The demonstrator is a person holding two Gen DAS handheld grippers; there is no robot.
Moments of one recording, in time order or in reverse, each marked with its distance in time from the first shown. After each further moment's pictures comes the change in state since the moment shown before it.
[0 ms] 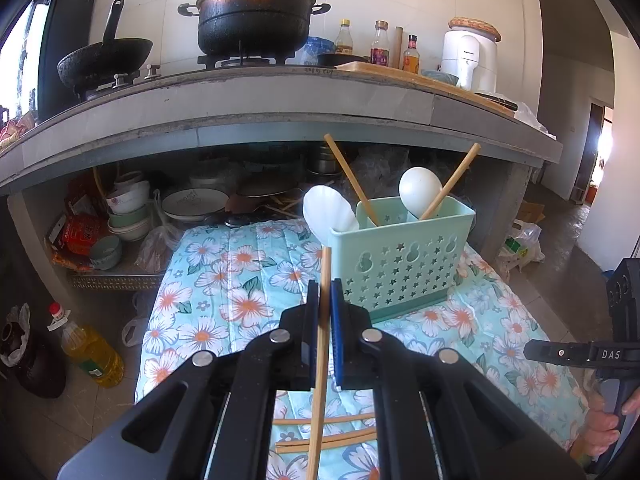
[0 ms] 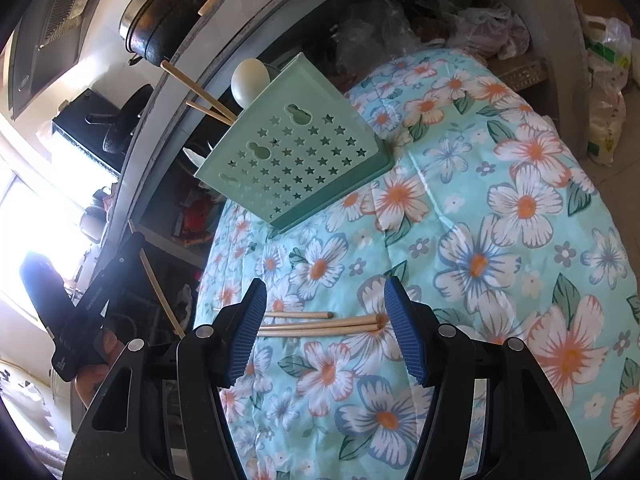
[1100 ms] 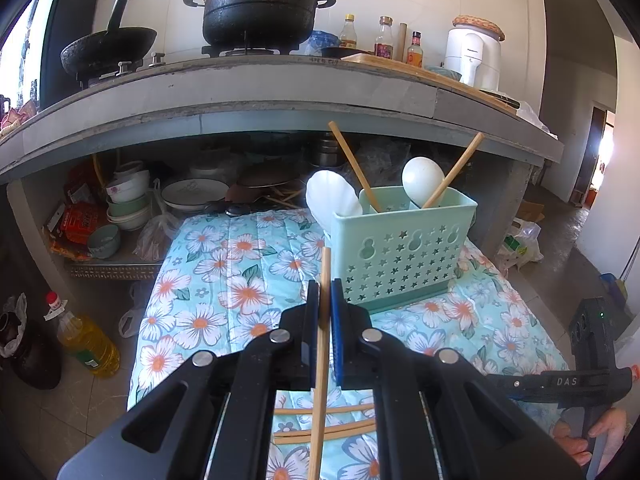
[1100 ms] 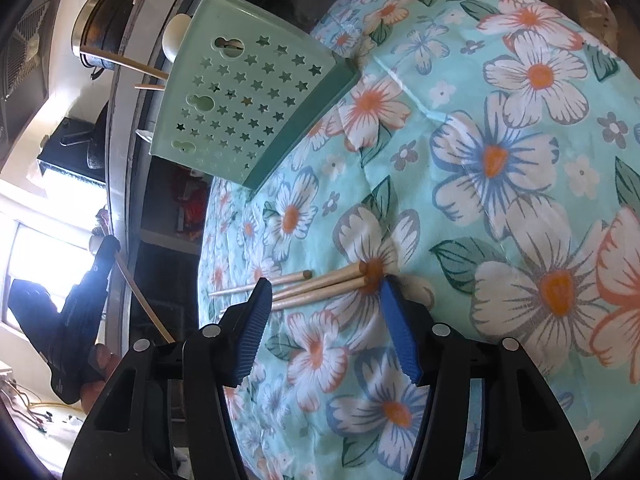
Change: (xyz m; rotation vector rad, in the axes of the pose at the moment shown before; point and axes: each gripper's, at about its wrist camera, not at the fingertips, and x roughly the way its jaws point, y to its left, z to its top) left arm 0.004 0.004 -0.011 -0.021 0.019 -0.005; right arm 0.056 -0.030 -0.024 0.209 0.125 0.066
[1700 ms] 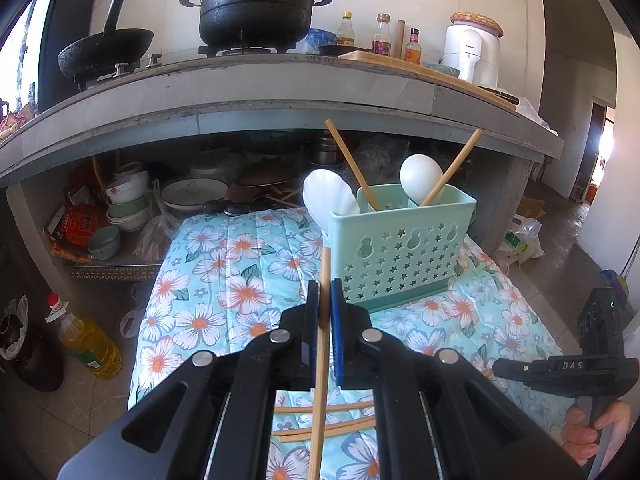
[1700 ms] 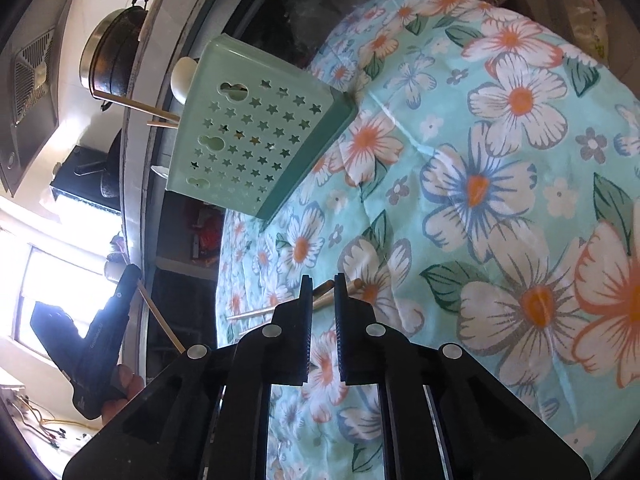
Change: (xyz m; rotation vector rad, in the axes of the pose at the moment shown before) left arm 0.000 -0.003 0.001 0.007 0.004 -0.001; right arm -0.031 -0.016 0.009 0.035 -0.089 0.051
